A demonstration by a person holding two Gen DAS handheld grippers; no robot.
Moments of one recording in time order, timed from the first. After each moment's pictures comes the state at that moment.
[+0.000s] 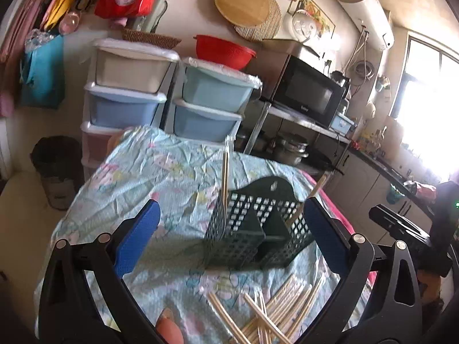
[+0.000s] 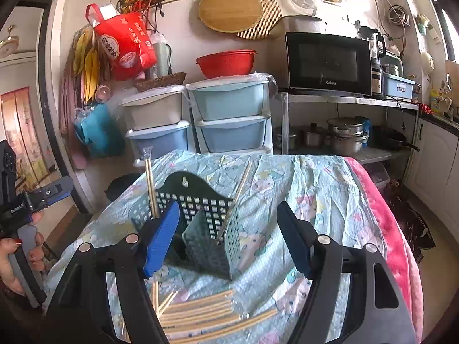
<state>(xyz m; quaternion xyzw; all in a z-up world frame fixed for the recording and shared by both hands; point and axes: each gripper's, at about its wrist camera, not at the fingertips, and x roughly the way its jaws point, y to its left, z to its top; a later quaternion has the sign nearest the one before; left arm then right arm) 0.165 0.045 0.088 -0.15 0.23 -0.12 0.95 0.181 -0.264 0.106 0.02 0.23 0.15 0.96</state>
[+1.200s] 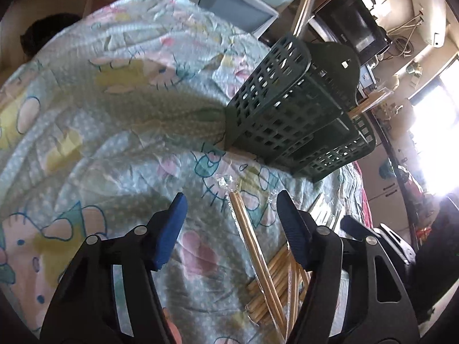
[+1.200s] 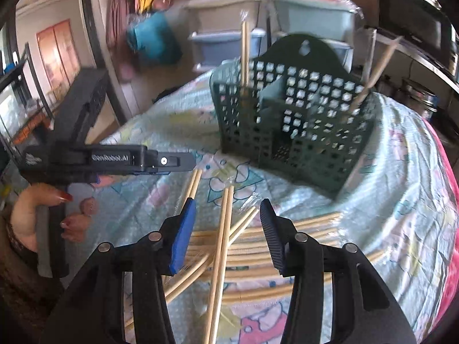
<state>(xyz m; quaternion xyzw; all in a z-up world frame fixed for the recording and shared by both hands) 0.199 0.052 -0.060 -0.25 0.46 -0.15 0.84 0.173 -0.150 0.000 -0.08 0.39 0.29 0.87</state>
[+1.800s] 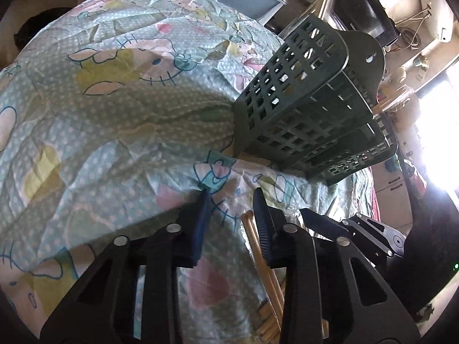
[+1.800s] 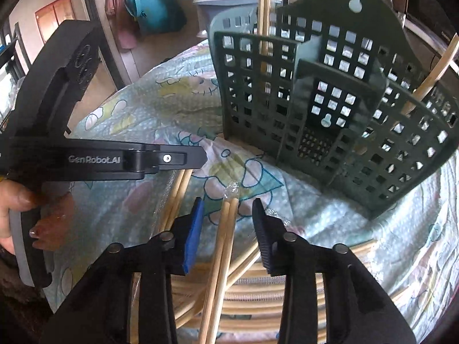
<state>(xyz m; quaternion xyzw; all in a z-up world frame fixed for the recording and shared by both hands) 0.229 0.050 -0.075 -0.24 0.48 -0.15 0.83 0.222 -0.107 -0.039 -0.11 0.45 0.30 0.83</state>
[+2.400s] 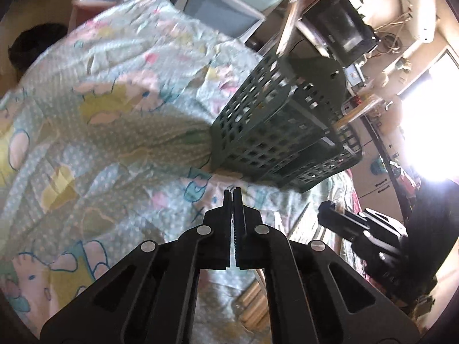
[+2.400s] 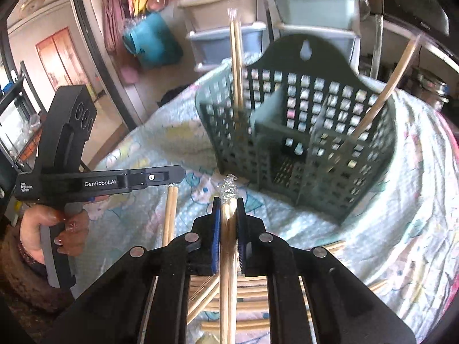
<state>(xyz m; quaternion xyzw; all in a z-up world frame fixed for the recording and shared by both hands) 0.208 0.057 -0.035 -0.24 0.43 -0.18 0.85 0.214 -0.151 0.020 -0.04 0.41 0.31 0.86</state>
